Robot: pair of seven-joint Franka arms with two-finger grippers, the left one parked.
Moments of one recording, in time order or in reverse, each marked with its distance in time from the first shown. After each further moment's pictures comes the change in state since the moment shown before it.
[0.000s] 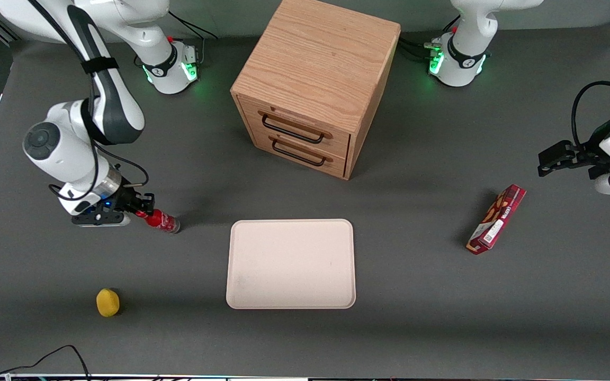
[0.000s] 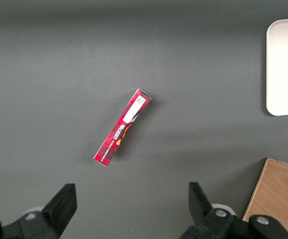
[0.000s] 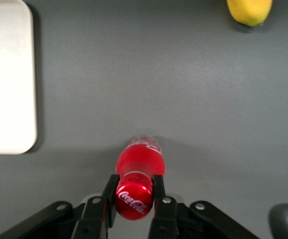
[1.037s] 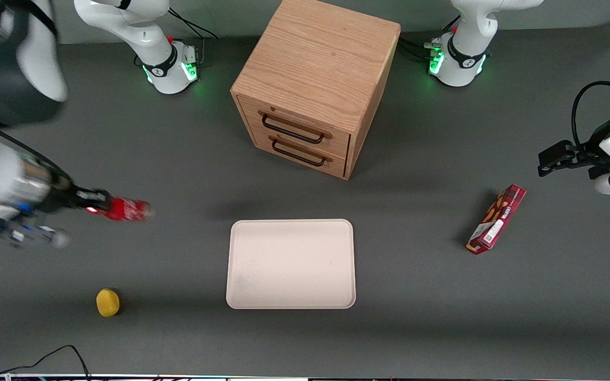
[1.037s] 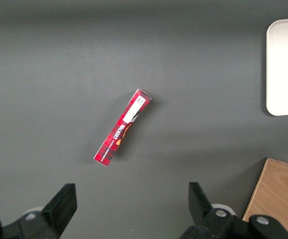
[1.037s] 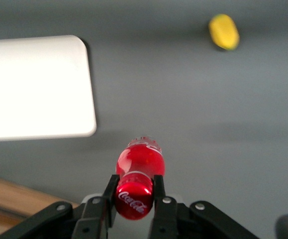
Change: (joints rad) arm 0.117 0.413 -0.017 1.071 0.001 -0.805 0.194
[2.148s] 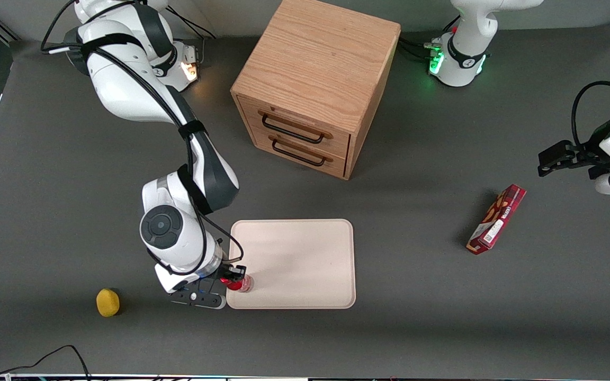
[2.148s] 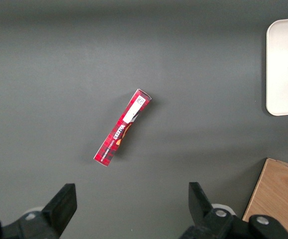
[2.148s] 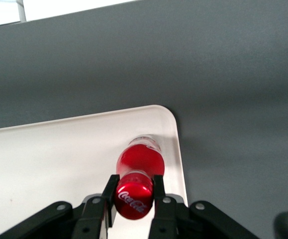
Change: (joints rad) arm 0.211 0.395 -0.049 0.084 -0.001 0.527 0.252
